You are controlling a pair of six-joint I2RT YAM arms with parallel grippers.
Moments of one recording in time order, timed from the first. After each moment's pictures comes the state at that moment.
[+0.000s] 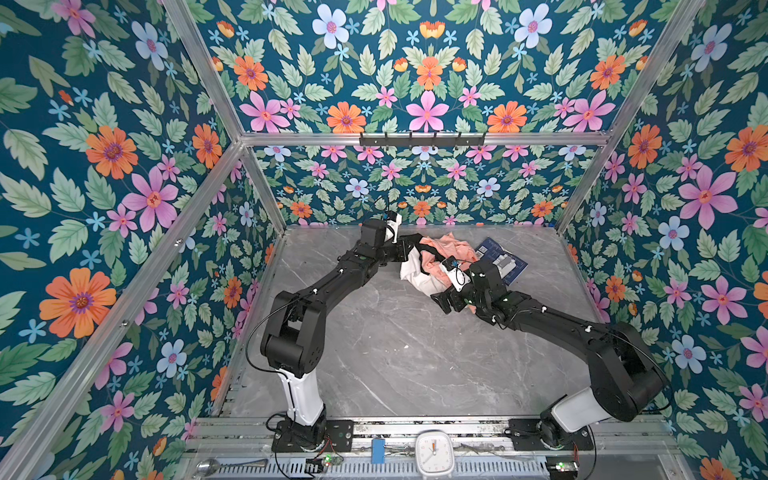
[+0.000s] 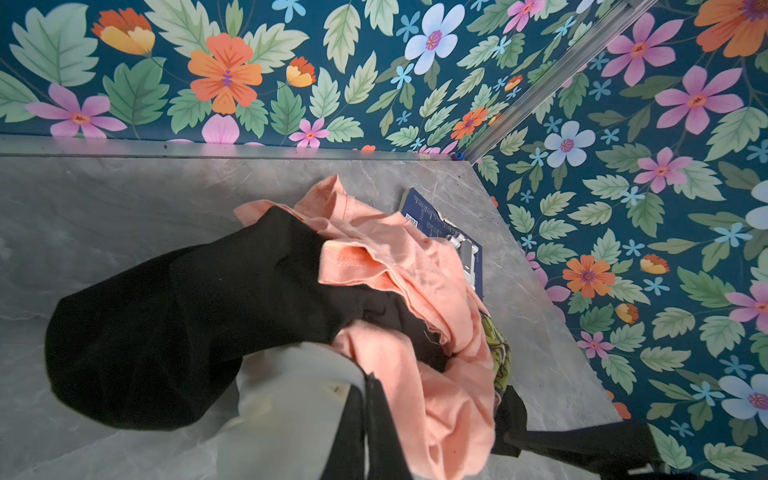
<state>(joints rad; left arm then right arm) -0.44 1.83 1.38 0.01 0.37 -0.41 0.53 1.53 0.92 0.03 -0.19 -0.13</state>
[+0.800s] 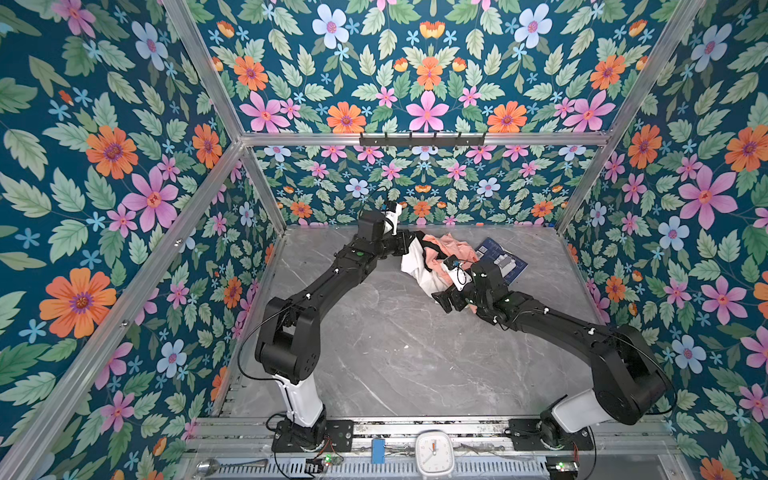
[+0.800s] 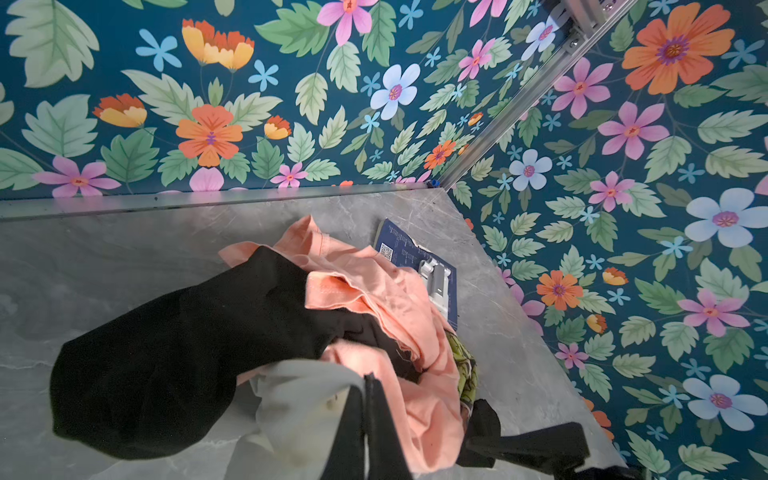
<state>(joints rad) -0.44 1.78 1.44 -0.01 0.38 -0.41 0.53 1.51 0.92 0.03 -0.17 -0.13</state>
